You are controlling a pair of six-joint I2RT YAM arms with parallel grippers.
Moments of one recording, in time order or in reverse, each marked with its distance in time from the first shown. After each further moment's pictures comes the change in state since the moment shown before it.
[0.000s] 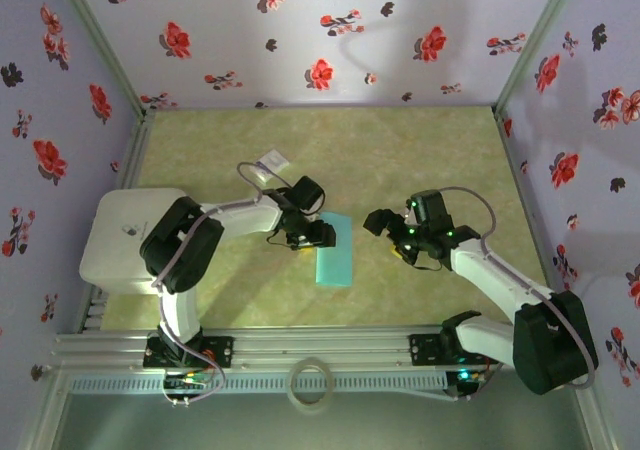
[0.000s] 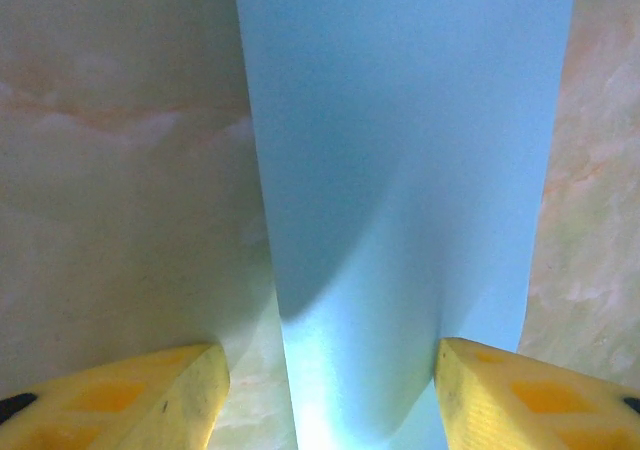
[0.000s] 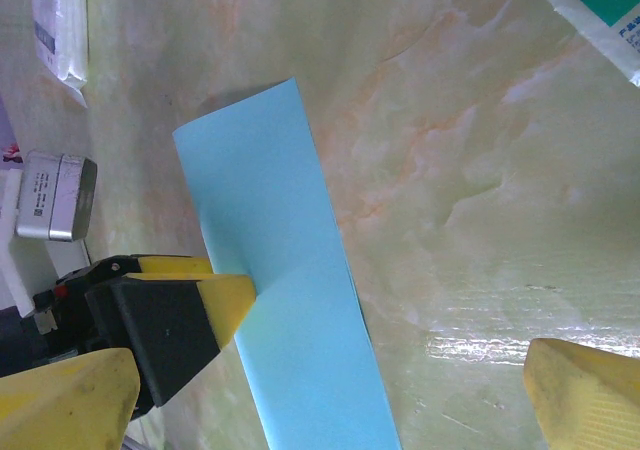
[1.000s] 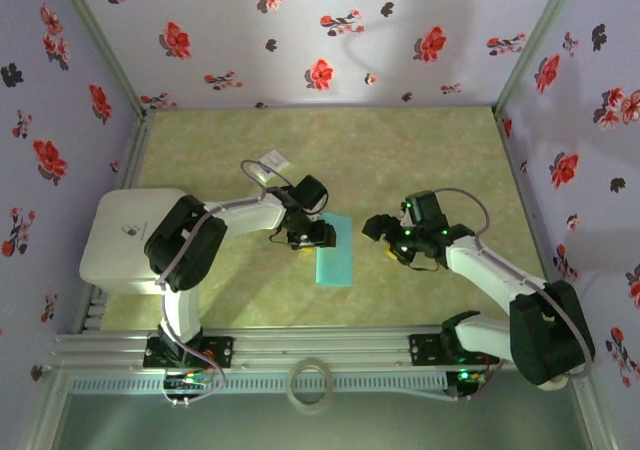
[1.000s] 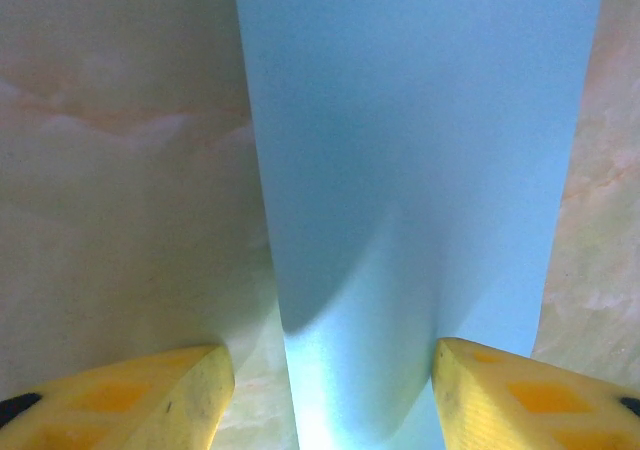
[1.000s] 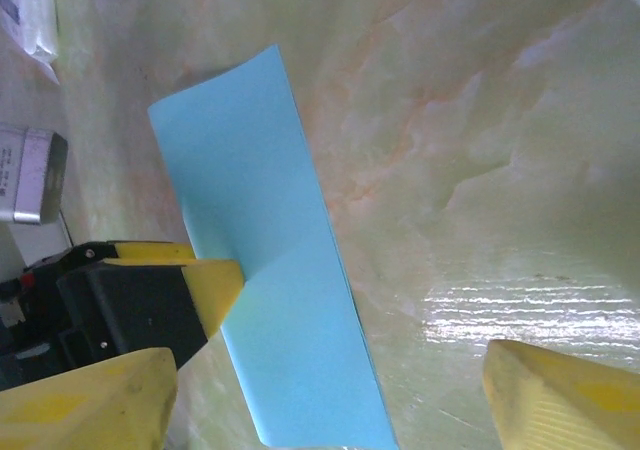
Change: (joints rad) left arm -0.007 0.026 0.042 -0.052 -0.026 0.000; right arm 0.027 0.062 0.000 0.017 -0.019 0.000
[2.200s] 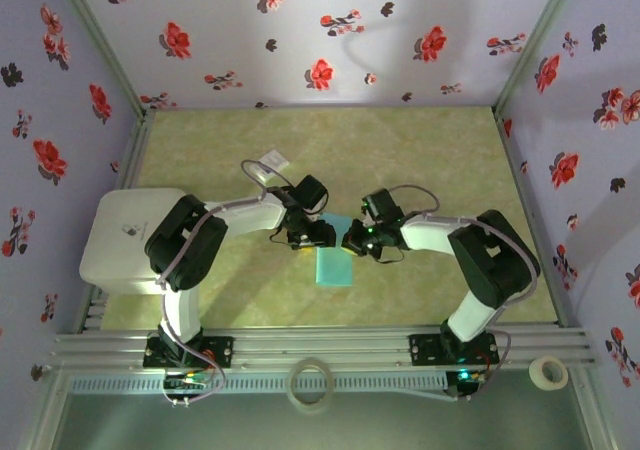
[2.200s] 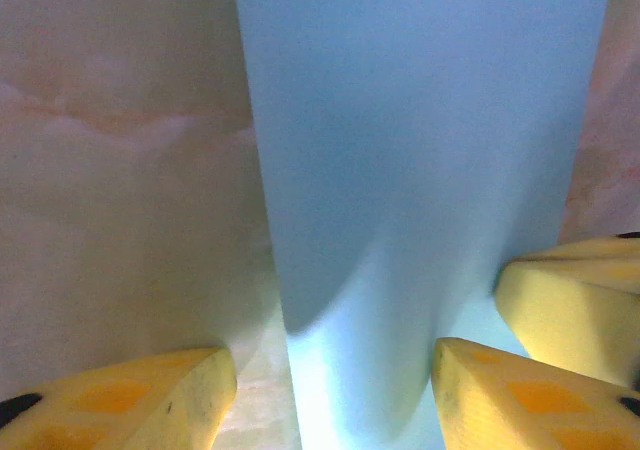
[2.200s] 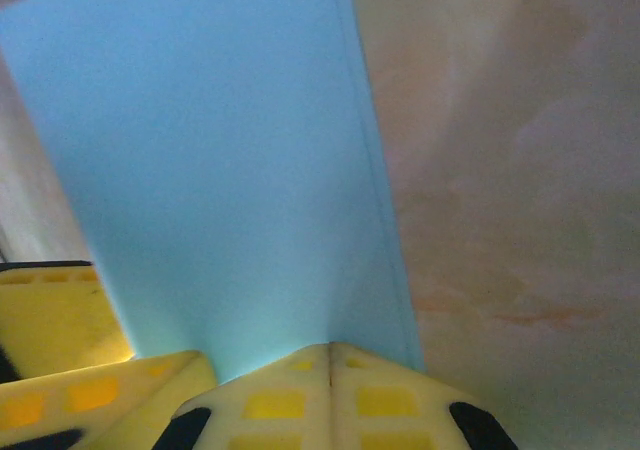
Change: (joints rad) left arm 0.000 0.005 0.002 -0.001 -0.003 0.000; right arm 0.171 0.466 0.145 0.215 -0.028 0.020
